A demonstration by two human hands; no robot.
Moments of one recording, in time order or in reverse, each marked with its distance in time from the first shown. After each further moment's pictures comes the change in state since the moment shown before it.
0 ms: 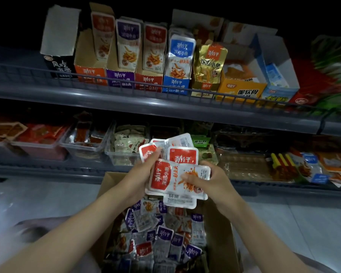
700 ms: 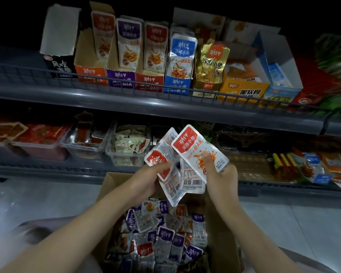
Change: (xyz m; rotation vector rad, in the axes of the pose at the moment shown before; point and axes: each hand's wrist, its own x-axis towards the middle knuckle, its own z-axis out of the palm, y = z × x) left_hand 0.003 0.001 0.009 -0.053 -0.046 -0.041; right_hand -0.001 -0.007 0.015 -0.024 0.379 -0.261
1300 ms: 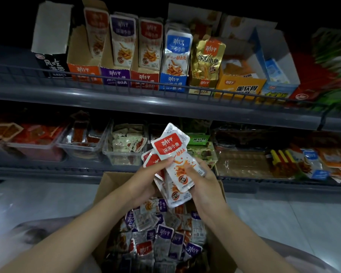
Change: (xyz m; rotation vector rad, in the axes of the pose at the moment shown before) left_hand 0.003 -0.007 0.001 -0.026 -0.062 0.023; right_hand -0.012 0.009 0.018 0.357 -0.172 0.360
